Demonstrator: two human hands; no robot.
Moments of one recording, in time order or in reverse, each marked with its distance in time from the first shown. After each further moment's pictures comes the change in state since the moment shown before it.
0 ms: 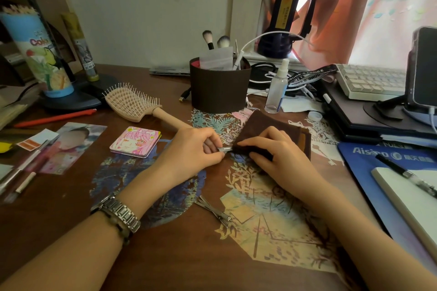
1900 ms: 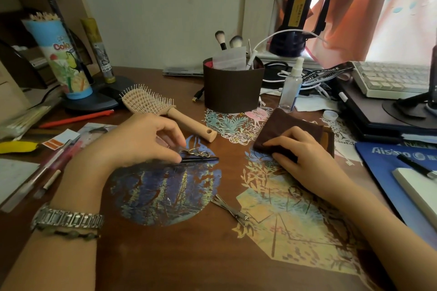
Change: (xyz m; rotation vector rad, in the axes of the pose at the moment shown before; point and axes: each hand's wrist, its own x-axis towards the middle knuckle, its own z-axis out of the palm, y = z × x) left_hand -0.026 -0.004 -0.101 0.116 -0.238 -0.258; right_hand -0.007 0.011 -0.008 -0.050 -0.027 -0.002
